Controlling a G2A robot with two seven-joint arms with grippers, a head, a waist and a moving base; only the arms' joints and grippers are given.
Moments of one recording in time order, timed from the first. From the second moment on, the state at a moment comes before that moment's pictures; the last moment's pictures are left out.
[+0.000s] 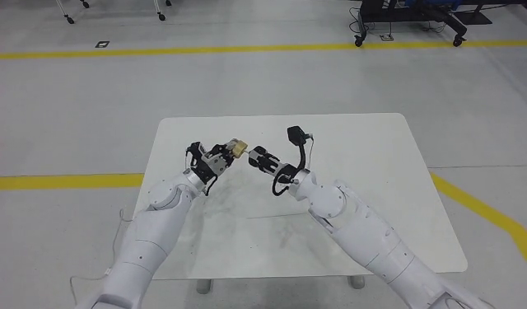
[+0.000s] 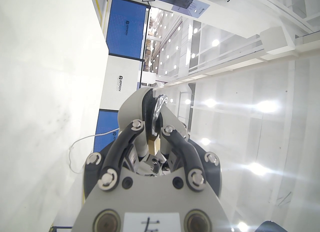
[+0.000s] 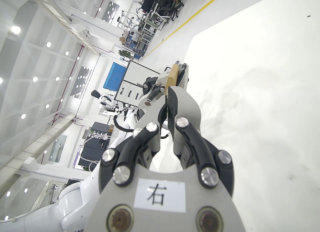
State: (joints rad) left arm 1.04 -1.32 -1.16 -0.94 -0.72 -0.18 -0.75; right arm -1.09 -1.25 0.81 -1.43 -0.01 -0.03 0.21
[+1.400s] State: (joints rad) left arm 1.08 -1.32 -1.17 -1.01 -0.56 -0.26 -0.62; right arm -1.11 -1.32 0.82 -1.43 -0.09 0.04 0.17
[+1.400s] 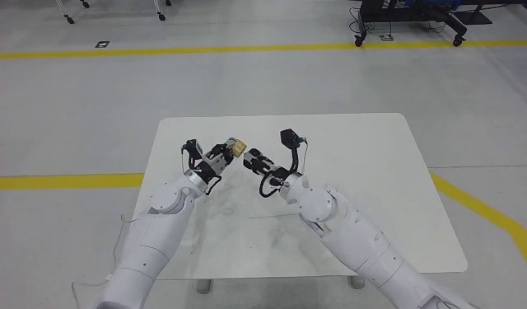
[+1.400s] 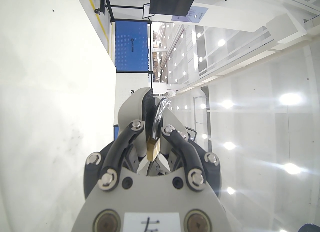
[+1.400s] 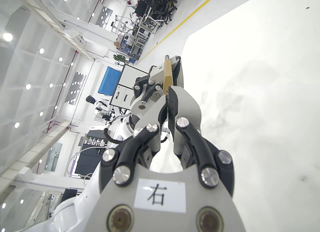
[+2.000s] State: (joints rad) left arm 1.07 -1.33 -1.17 -1.00 -0.55 -0.23 -0.64; right arm -1.11 -1.34 0.83 -1.40 -0.14 0.04 0.14
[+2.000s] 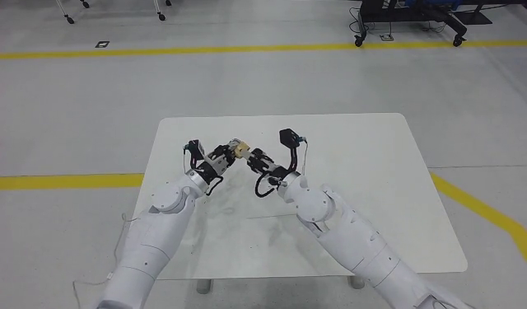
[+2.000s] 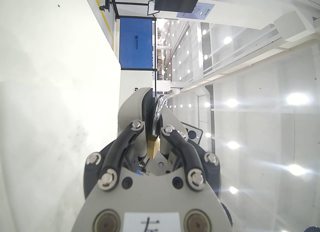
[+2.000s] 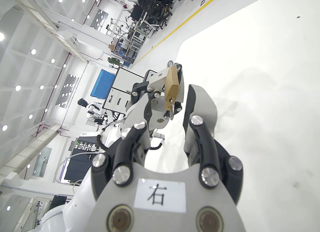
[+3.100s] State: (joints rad) left arm 1.08 -1.33 -1.25 -0.97 -0.83 0.08 -0.73; right arm -1.20 -1.32 0.97 -1.49 0.09 -0.15 0.42
